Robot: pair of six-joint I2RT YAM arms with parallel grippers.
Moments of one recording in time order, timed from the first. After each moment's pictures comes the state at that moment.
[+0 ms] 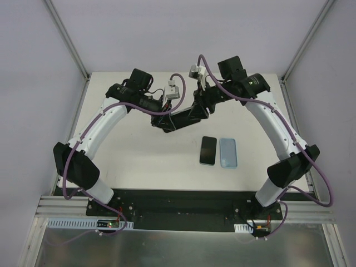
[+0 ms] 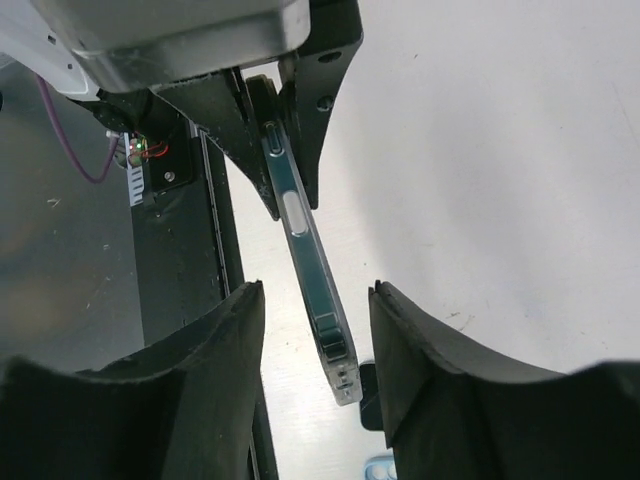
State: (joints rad) left arm -0.45 1.58 1.59 -0.97 0.98 0.54; right arm 0.53 1.68 1.92 -1.11 -0.83 -0.38
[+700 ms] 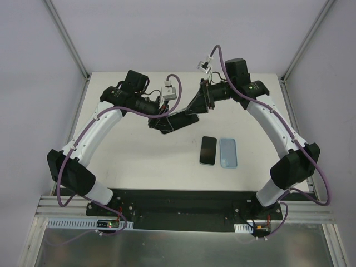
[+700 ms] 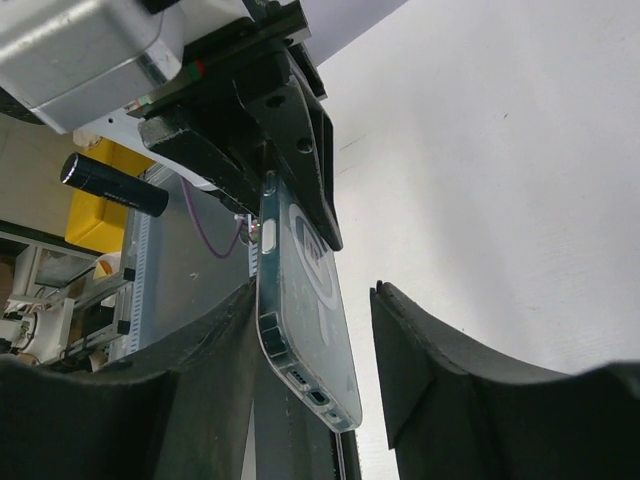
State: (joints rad) left arm -0.45 1.50 1.56 -0.97 0.95 0.50; right arm 0.44 1.63 1.68 -0.69 -1.11 0.06
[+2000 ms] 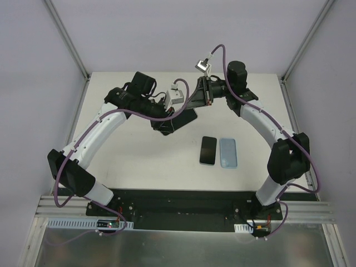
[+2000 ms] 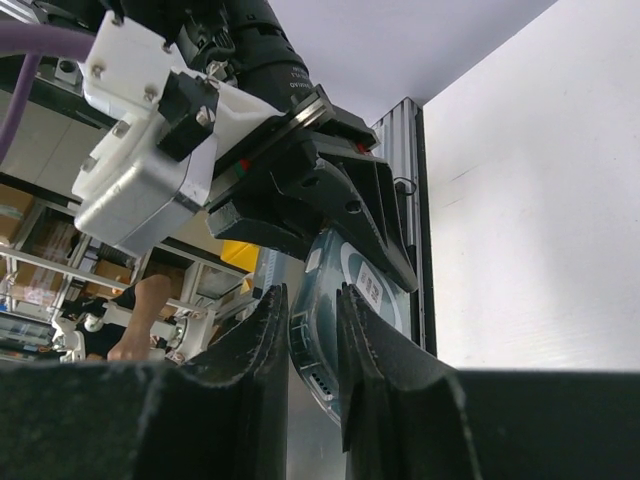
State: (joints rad) left arm -0.54 1.50 1.58 -0.99 0.72 0.45; right arm 0.42 1.69 1.44 0.15 -1.36 0.81
